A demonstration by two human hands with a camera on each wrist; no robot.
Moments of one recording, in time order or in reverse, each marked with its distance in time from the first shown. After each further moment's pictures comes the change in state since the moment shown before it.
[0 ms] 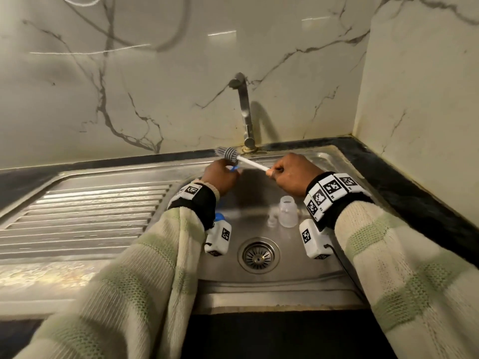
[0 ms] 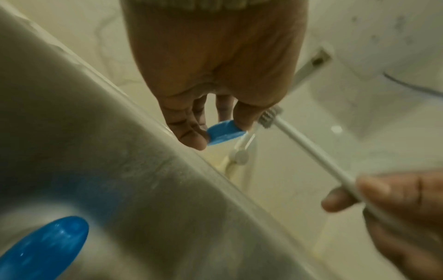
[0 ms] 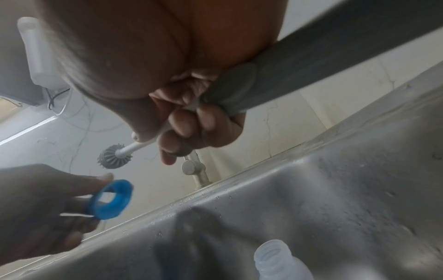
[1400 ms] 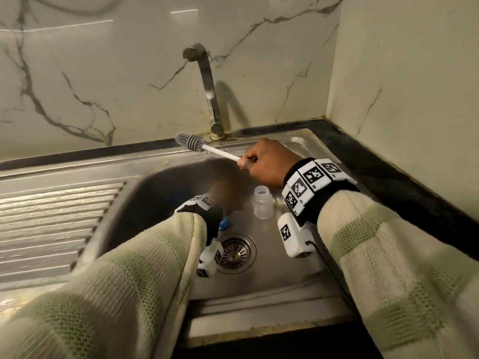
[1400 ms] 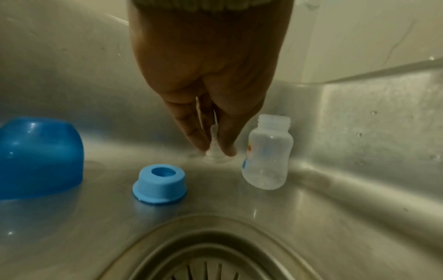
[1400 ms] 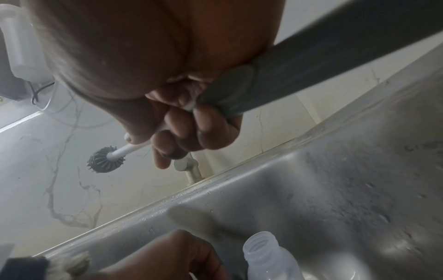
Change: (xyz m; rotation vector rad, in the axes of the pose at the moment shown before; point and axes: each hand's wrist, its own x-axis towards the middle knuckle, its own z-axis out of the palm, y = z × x) left_hand 0.009 -0.011 0.110 0.325 -0.335 0.037; right_hand 0.008 0.011 0.004 -0.005 0.002 -0.024
